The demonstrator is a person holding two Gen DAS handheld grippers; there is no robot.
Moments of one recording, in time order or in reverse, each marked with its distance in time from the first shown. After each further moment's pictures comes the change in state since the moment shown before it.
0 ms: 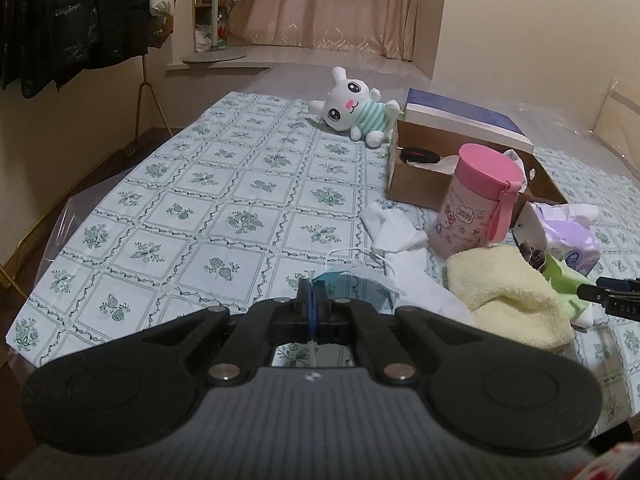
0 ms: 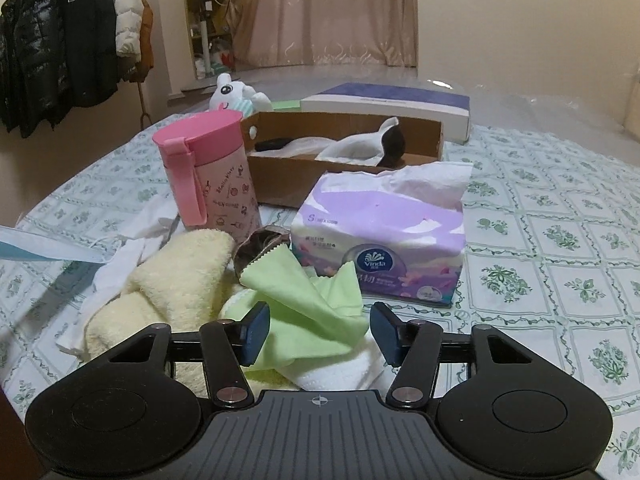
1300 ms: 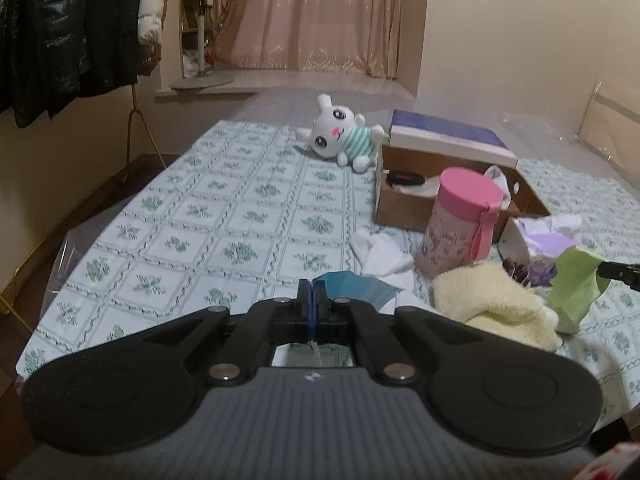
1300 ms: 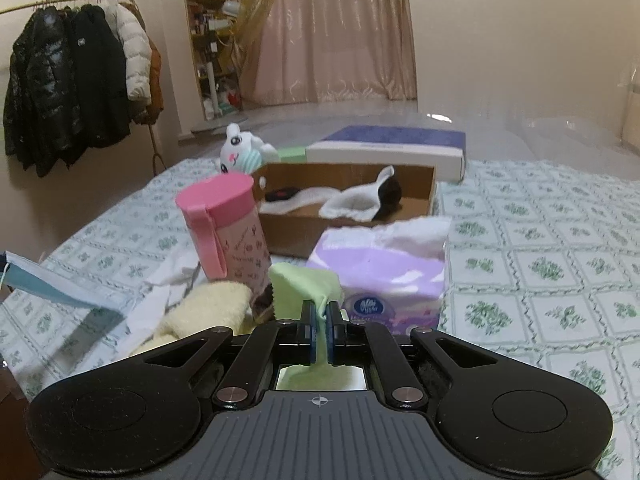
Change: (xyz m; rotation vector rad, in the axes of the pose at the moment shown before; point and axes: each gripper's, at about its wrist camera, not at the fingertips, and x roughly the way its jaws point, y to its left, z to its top) left arm -0.026 -0.002 0.016 0.039 -0.074 -0.030; right arm -0.052 -0.007 0.019 0.028 -0.118 0.044
